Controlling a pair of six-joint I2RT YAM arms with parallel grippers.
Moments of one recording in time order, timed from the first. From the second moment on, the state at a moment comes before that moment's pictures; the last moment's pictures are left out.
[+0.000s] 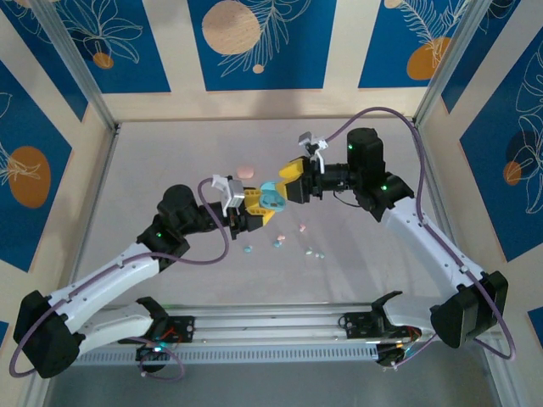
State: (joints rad) left arm -0.72 1.03 0.73 0.34 0.63 -0.09; right arm 0.44 1.23 1.17 -0.27 -0.99 0.14
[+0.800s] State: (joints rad) left arm -0.72 1.03 0.69 0.51 0.55 -0.16; right arm 0.47 1.16 1.18 -0.41 -0.93 0.16
